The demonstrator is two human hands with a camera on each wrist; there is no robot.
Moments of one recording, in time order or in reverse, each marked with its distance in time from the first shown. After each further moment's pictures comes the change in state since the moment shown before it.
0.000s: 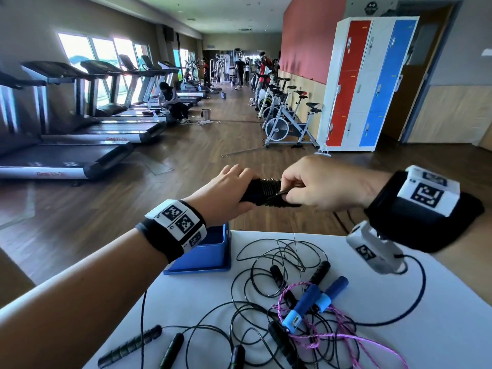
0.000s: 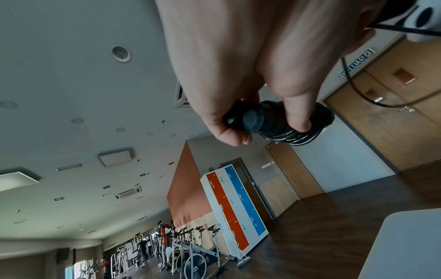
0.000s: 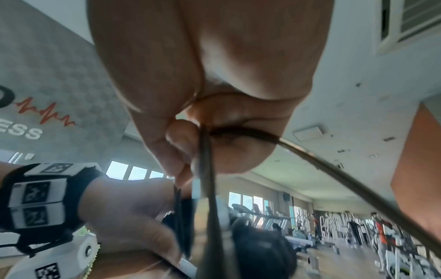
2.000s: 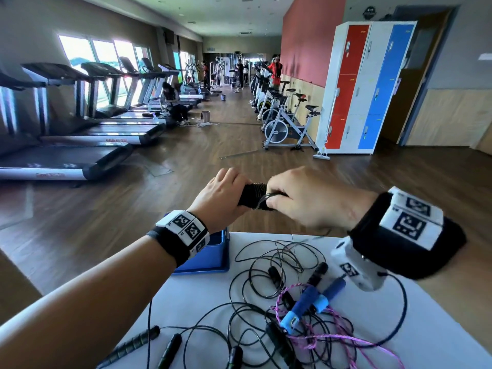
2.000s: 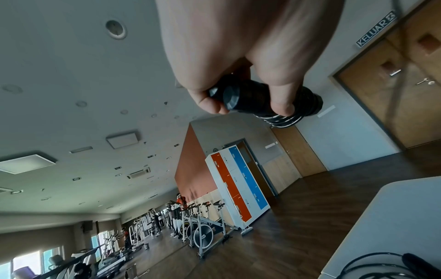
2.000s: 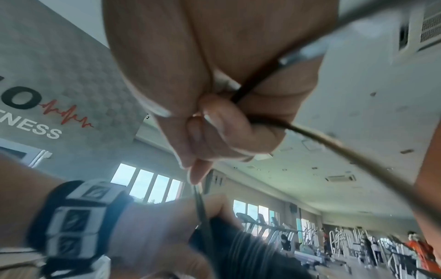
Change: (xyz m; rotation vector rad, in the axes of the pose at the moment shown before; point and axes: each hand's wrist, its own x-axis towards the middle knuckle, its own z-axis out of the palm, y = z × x) left_hand -0.006 -0.003 0.024 0.086 0.161 -0.074; right_hand -0.014 -0.031 0.012 -0.003 0.058 -0.016
